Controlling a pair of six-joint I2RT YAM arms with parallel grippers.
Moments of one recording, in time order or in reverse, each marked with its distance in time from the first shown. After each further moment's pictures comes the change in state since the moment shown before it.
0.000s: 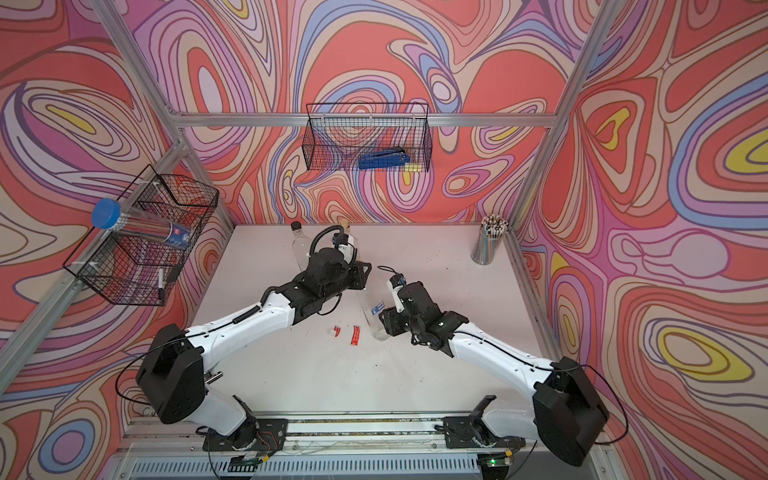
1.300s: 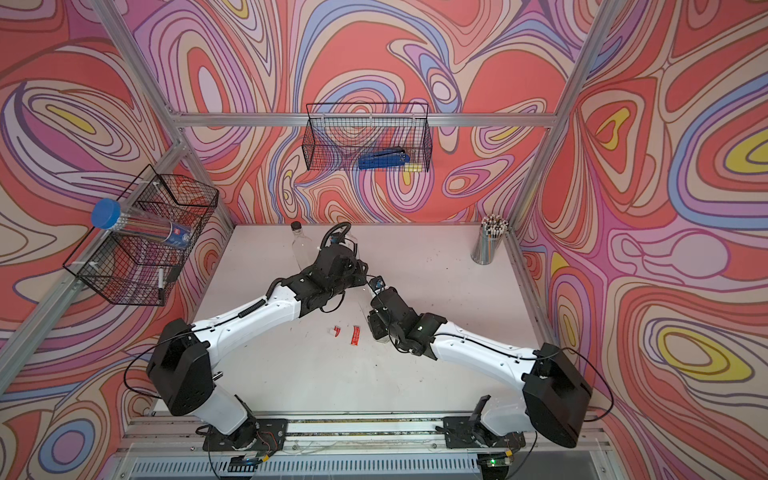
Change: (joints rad) left arm -0.019 0.037 0.086 -0.164 -0.112 -0.132; right arm 0.183 0.121 0.109 -0.019 0.277 -0.021
